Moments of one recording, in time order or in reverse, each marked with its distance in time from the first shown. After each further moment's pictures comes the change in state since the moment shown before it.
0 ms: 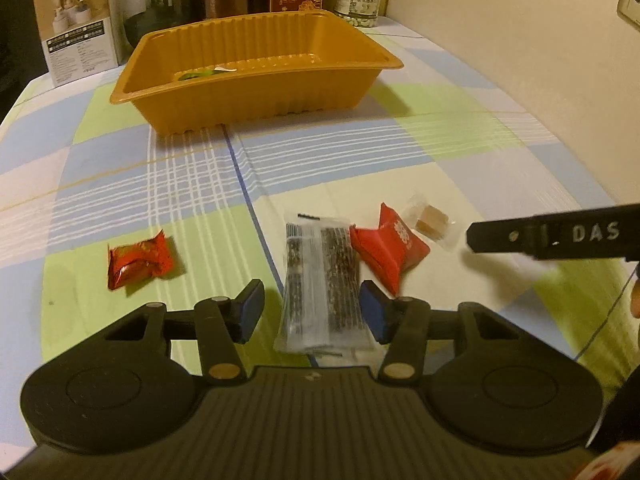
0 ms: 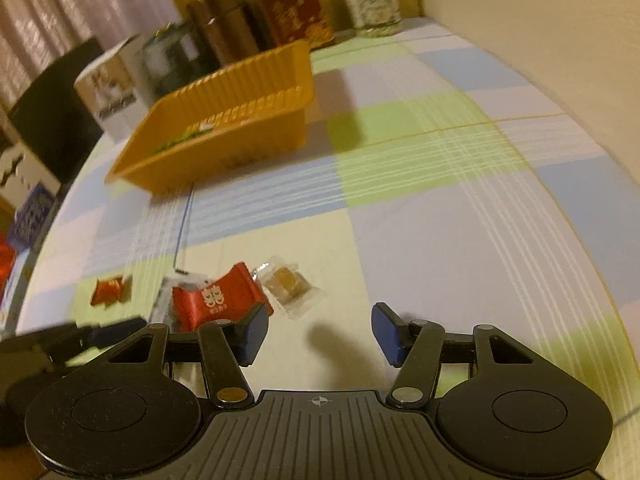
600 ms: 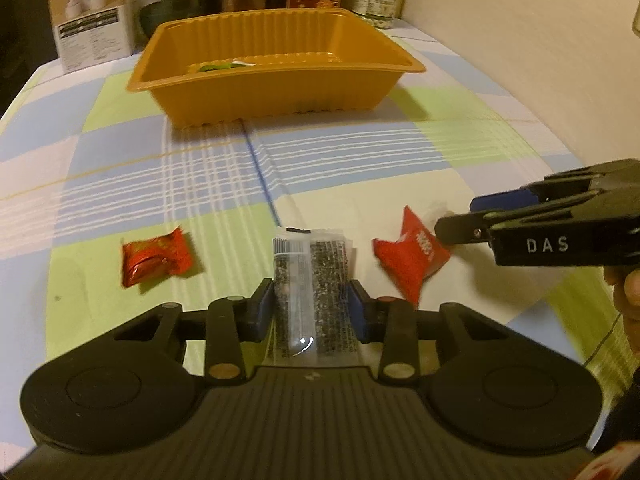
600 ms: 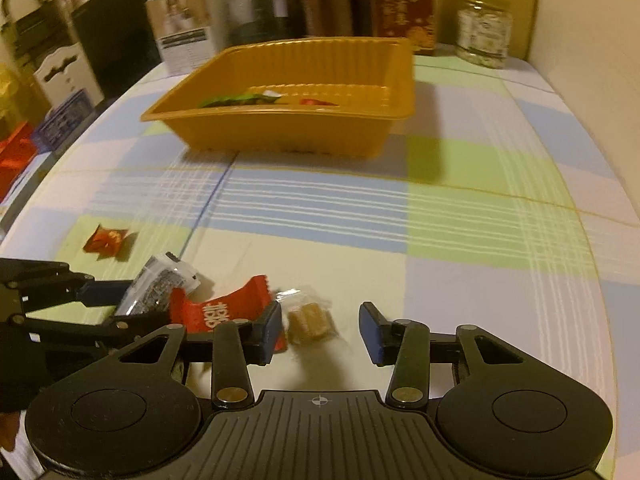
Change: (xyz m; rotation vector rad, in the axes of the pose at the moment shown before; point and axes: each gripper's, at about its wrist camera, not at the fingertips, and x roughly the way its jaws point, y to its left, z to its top) left arm -0.001 0.018 -0.002 -0.055 0.005 0.001; right arm 0.040 0.028 0.017 -0.339 0.039 0.054
